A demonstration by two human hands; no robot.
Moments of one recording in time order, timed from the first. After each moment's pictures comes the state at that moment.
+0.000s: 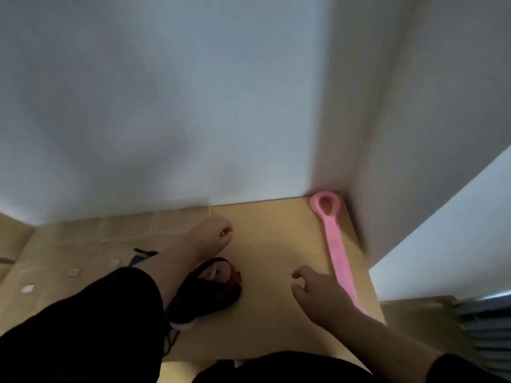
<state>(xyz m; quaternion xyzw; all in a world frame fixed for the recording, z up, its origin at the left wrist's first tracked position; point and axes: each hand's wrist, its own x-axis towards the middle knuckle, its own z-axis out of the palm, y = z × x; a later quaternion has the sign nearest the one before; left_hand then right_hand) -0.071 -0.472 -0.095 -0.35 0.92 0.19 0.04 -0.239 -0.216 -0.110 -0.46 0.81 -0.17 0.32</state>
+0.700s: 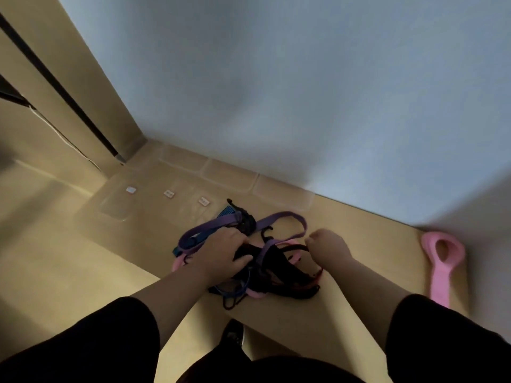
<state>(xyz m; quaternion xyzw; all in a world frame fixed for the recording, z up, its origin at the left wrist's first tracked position) 0.138 -0.425 -0.120 -0.47 0.86 0.18 -0.04 -0.134 -0.415 -0.128 -0.50 0.79 -0.05 0.36</state>
